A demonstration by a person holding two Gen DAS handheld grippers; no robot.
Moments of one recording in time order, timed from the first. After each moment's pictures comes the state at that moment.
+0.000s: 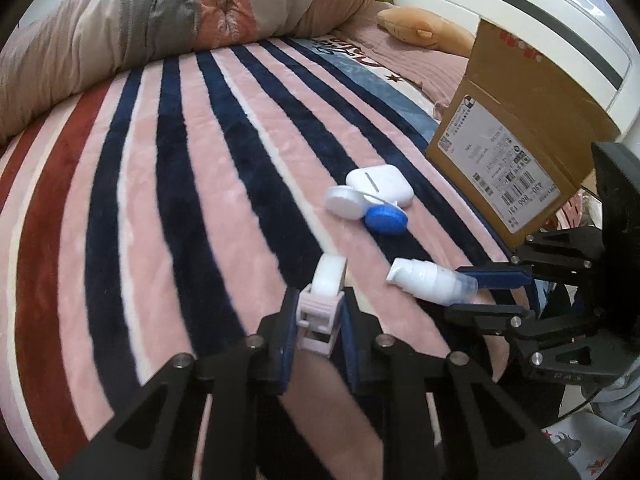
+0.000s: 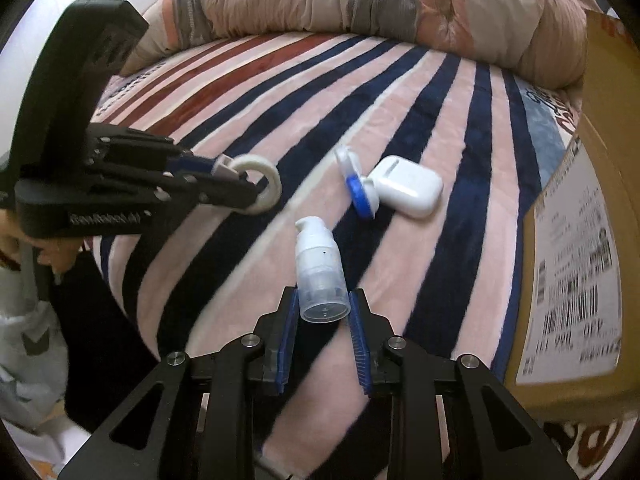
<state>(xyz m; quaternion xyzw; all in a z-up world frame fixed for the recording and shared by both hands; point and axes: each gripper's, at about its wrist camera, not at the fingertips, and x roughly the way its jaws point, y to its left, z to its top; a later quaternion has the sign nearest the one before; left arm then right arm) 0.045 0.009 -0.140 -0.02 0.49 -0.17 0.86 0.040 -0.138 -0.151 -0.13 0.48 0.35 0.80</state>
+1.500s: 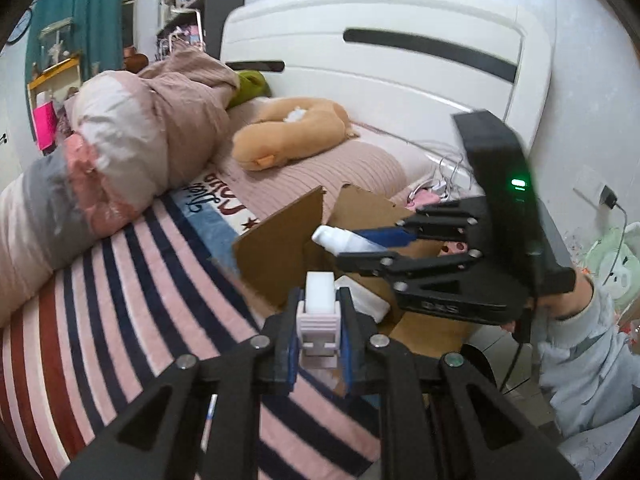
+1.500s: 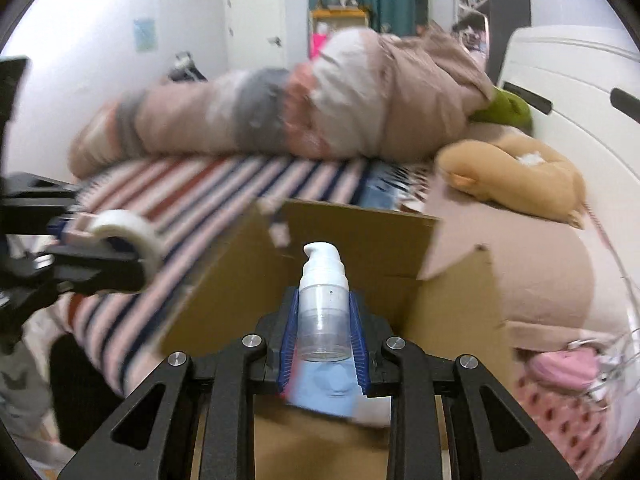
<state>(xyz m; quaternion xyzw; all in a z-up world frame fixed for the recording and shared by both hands) 0.057 -0.178 0.049 0.08 0.36 -0.28 0.88 0.105 -0.307 -0.008 -0.08 0.37 0.25 0.89</state>
